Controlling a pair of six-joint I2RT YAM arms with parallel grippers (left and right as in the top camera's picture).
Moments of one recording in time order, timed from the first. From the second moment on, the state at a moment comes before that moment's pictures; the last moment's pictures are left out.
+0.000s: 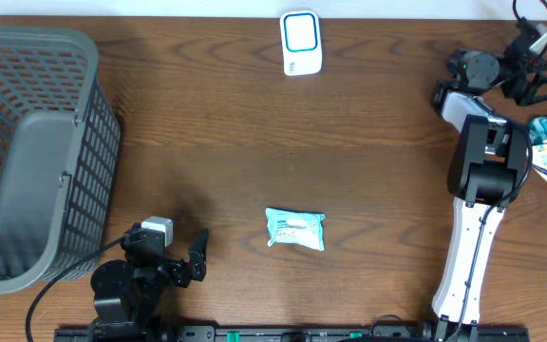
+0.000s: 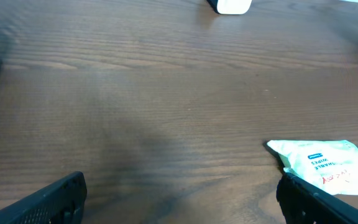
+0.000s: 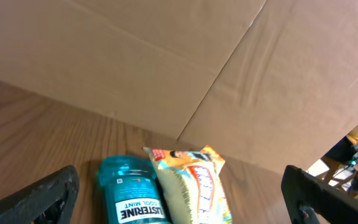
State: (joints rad) left arm 0.06 0.01 0.19 -0.67 0.37 -0.03; right arm -0.15 2.63 1.88 1.49 1.59 -1.16
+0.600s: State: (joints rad) left arm 0.06 0.01 0.19 -0.67 0.37 -0.03; right arm 0.35 1.74 1.88 0.93 1.53 -1.06
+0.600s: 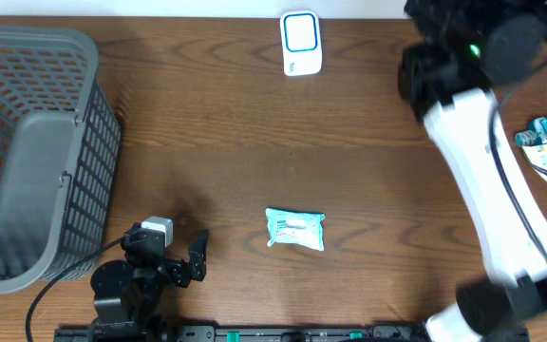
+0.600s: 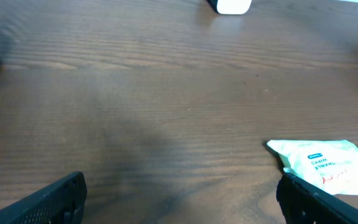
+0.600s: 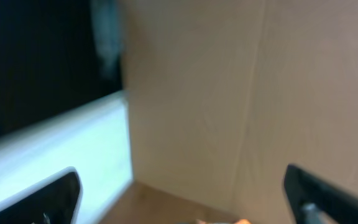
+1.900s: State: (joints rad) left arm 0.06 0.01 0.19 -0.67 0.37 -0.03; right arm 0.66 1.68 1.32 -1.11 -0.19 0.65
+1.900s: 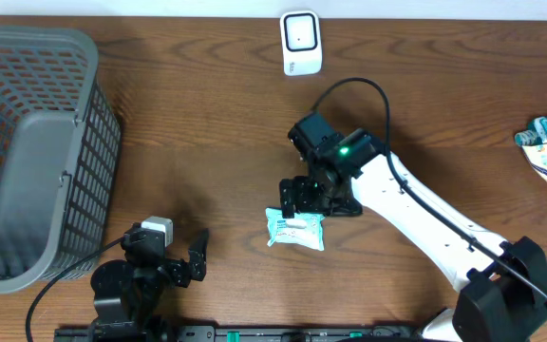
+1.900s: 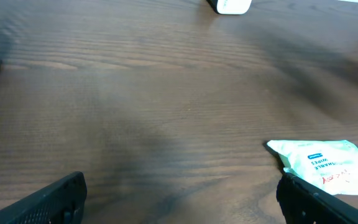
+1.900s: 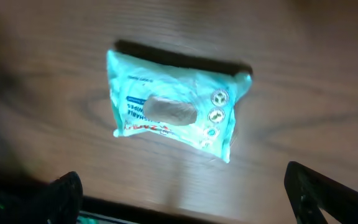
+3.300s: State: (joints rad) left arm 0.06 0.01 0.19 -0.67 0.36 -0.03; right arm 0.44 1.47 0.53 -0.15 -0.51 0.96
